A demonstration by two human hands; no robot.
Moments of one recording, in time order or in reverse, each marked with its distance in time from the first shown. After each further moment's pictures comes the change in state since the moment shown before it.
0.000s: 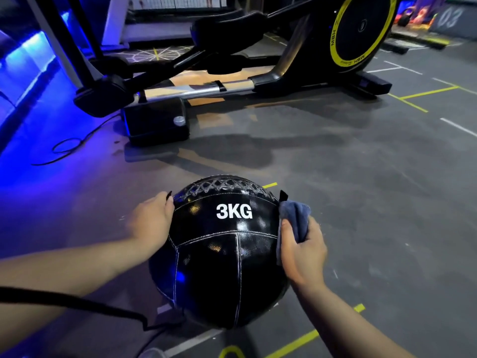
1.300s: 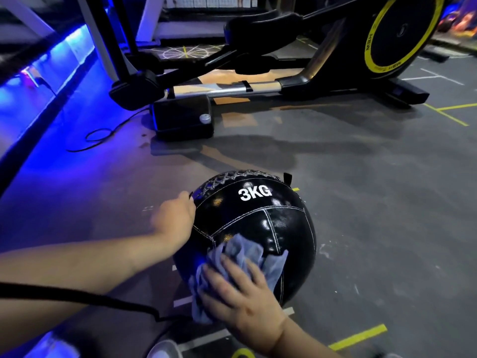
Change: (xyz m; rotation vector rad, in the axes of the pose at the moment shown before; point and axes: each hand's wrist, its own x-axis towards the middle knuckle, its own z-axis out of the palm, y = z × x) left_hand 0.004 -0.010 0.001 0.140 -0.073 -0.107; right_hand -0.088 0.027 0.050 -0.634 -0.453 -1.592
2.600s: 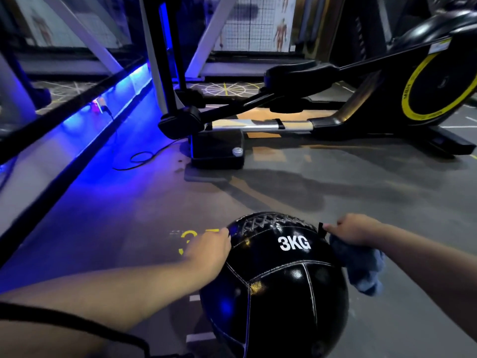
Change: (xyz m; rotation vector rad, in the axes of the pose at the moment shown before) left_hand 0.002 0.007 -0.019 0.226 -0.158 0.216; right_hand 0.101 0.263 -0.063 0.002 -0.983 0.868
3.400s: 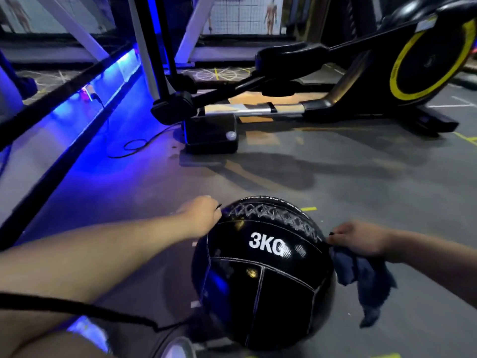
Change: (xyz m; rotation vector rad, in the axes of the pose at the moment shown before) left_hand 0.000 -0.026 -0.020 -0.189 -0.108 0.047; right_hand -0.101 0.019 0.047 0.402 -0.132 -0.166
